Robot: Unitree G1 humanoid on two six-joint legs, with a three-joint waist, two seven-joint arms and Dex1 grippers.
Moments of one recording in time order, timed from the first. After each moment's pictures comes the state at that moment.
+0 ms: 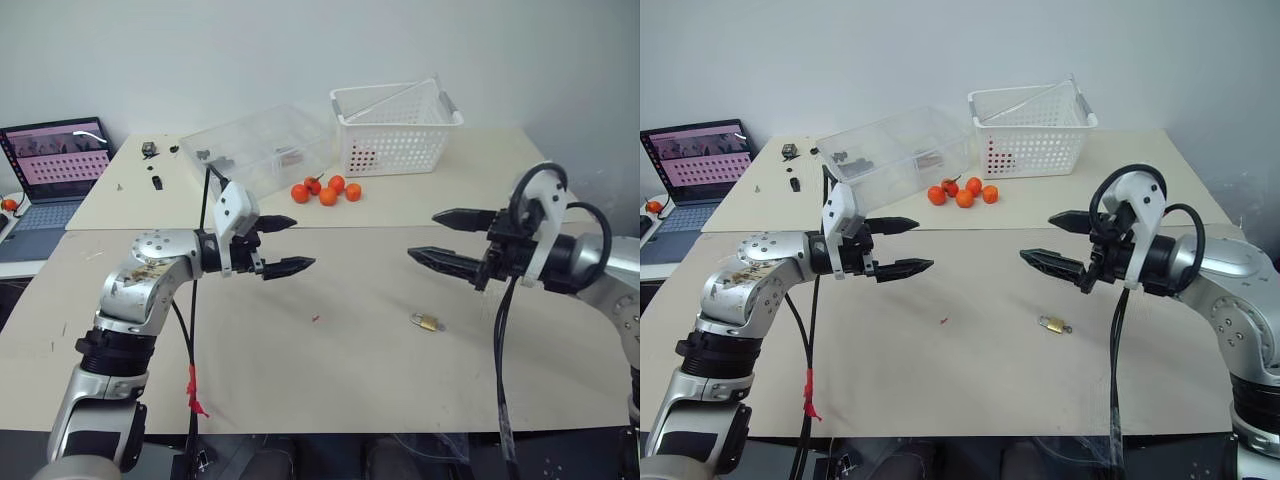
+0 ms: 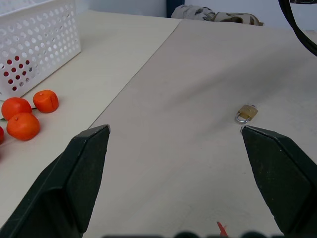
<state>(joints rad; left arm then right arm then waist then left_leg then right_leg) -0.59 0.60 -0.05 -0.07 -0.43 0.53 -1.02 -0.42 -0.89 -0.23 -0.44 0.77 0.87 0.78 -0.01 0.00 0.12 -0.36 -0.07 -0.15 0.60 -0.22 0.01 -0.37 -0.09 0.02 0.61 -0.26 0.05</state>
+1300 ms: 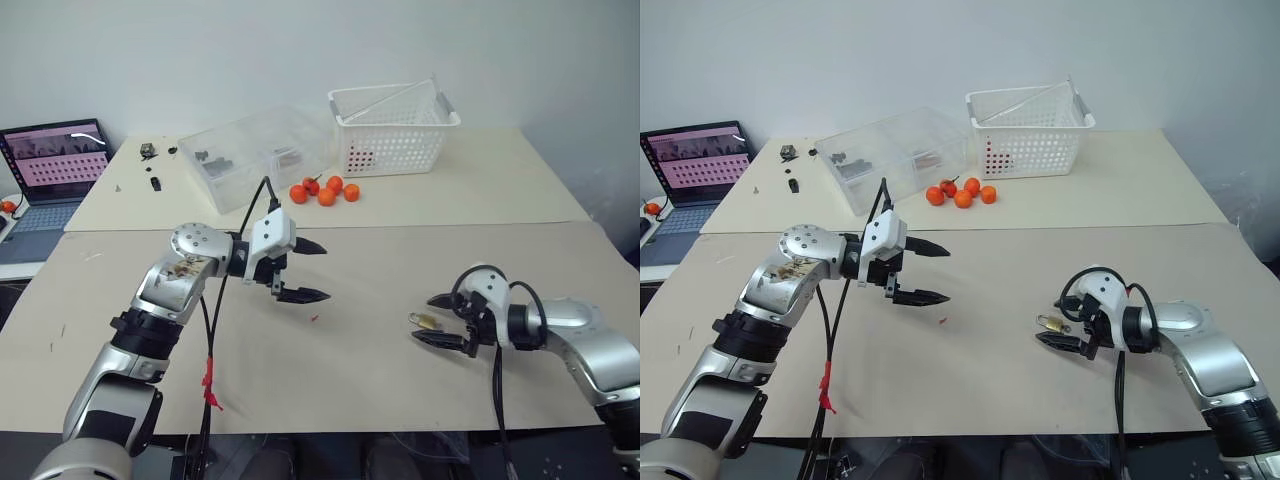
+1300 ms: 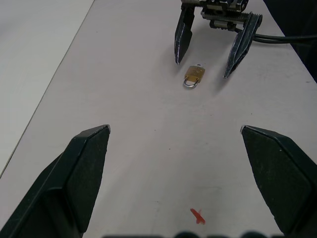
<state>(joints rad) -0.69 0.56 -0.24 0.09 -0.27 0.33 -1.26 -0.19 -0.86 0.08 -0.11 0.37 0.47 1.02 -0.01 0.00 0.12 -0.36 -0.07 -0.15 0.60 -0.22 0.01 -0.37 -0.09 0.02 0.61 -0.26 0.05</state>
